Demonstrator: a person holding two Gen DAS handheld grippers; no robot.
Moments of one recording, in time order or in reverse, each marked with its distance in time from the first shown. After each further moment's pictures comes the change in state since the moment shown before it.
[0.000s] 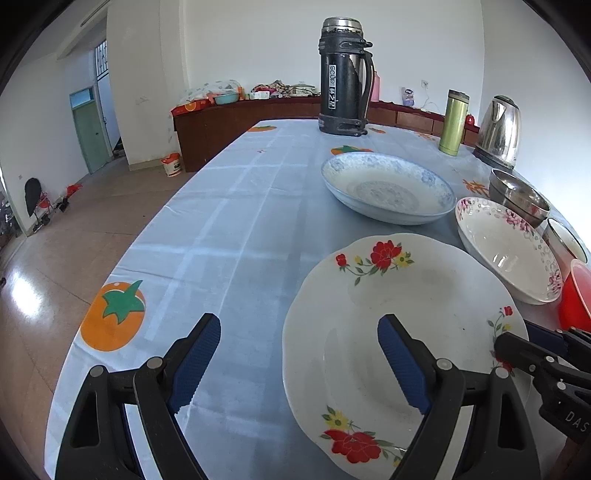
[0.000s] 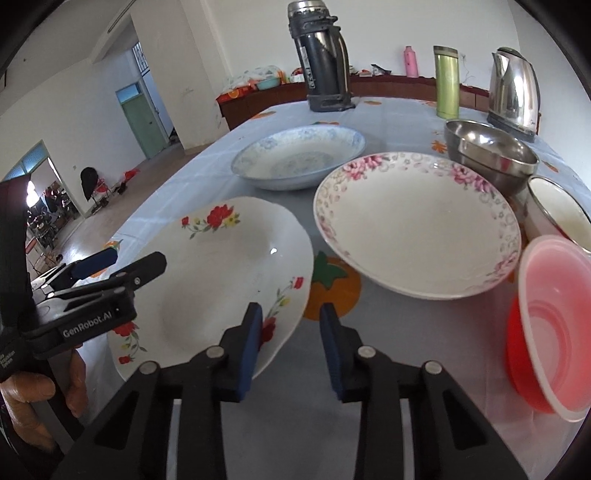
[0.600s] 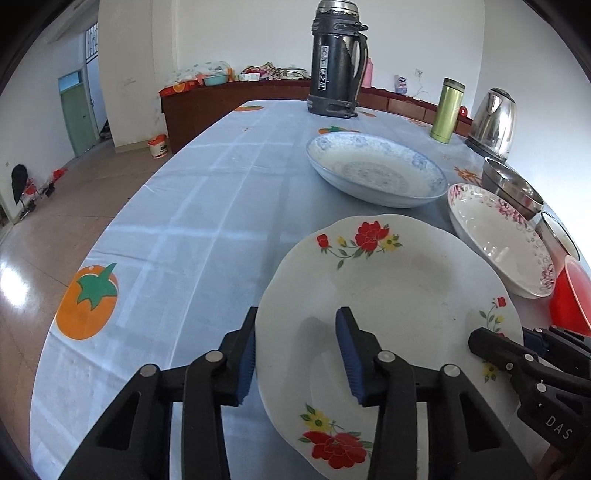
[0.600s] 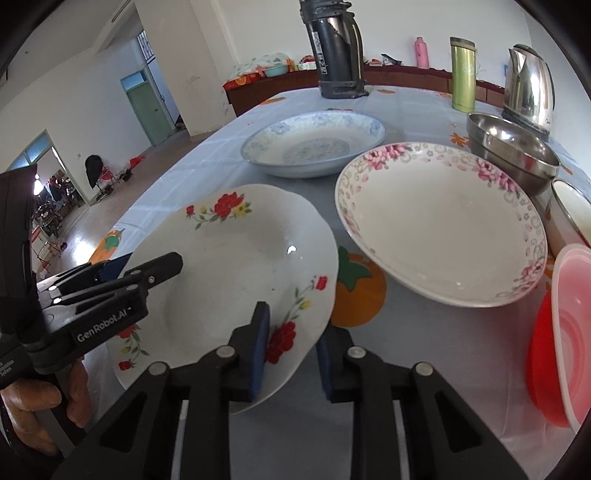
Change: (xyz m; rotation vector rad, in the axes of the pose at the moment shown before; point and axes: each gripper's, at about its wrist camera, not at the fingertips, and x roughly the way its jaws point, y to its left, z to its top) left arm 0.009 -0.003 -0.003 -0.025 0.068 -0.060; right arm 0.015 0.006 0.003 -0.018 0.043 0.025
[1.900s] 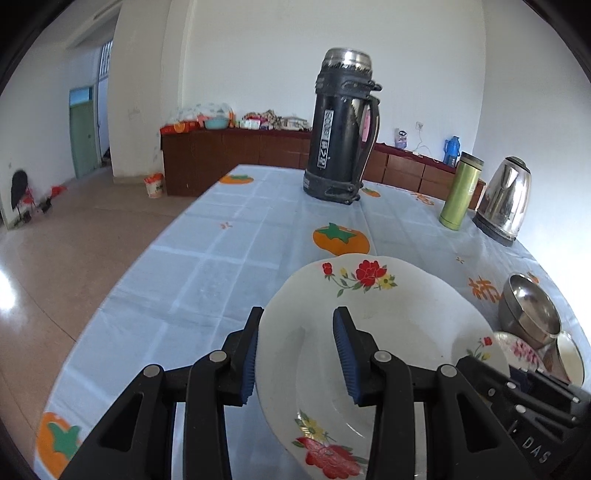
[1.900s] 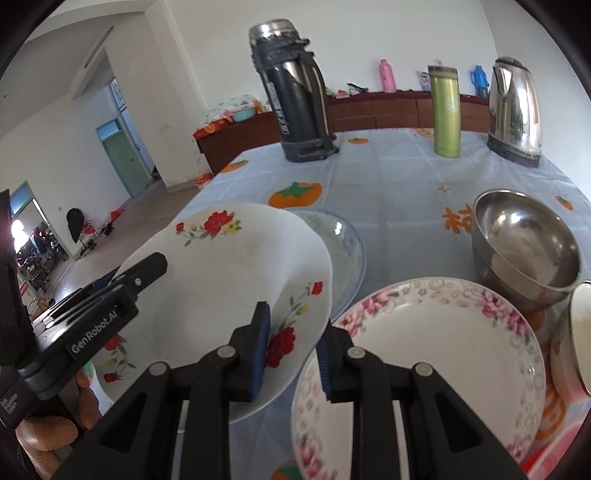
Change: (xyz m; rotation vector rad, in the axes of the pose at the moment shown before) left arm 0.060 -0.006 0.128 -0.058 -0.197 -0.044; right arm 0.034 -0.034 0.113 0.128 -0.154 -0.065
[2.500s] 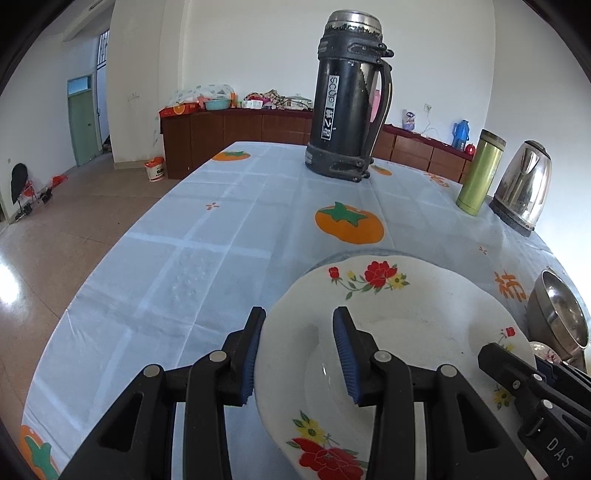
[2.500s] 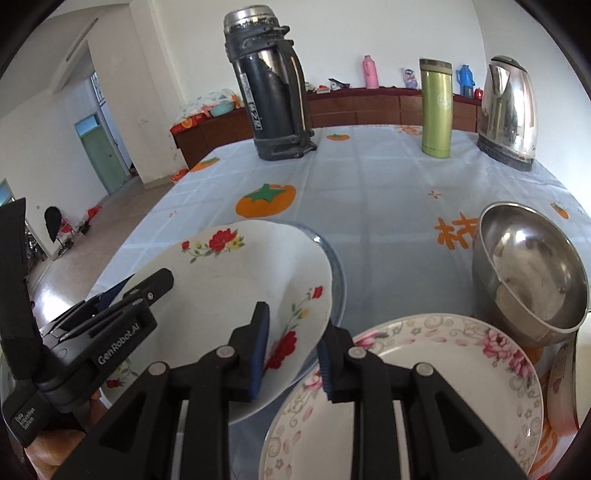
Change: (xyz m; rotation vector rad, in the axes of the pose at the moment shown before) left arm 0.053 -0.009 0.004 0.004 0.074 0.026; right arm 0.030 -0.011 0.023 0.013 0.029 -0.082
